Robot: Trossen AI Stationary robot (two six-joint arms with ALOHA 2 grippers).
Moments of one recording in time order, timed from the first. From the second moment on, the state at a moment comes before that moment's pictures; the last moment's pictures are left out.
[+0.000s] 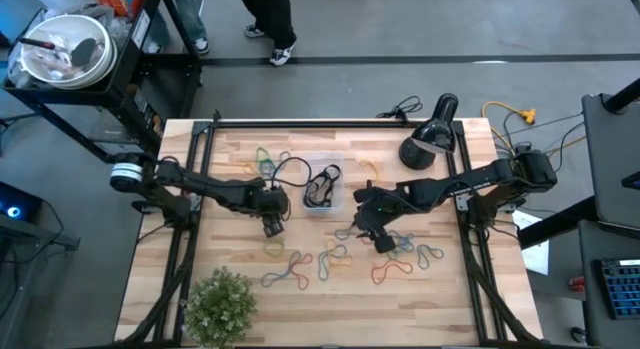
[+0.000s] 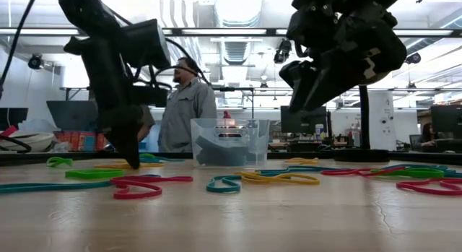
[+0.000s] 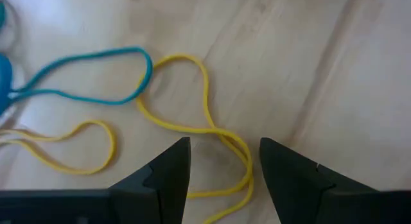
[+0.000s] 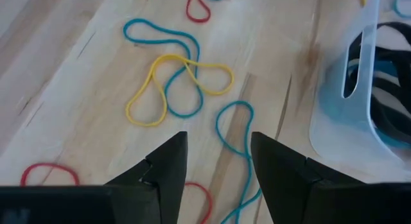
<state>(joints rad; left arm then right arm) 0.01 1.51 0.71 -0.43 -0.24 -0.40 0.07 1.51 0.85 -0.24 -0.16 -0.21</state>
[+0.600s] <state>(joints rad) 0.05 1.52 0.71 -0.44 -0.13 -0.47 0.07 1.51 0.85 -0.22 -0.16 -0.18</state>
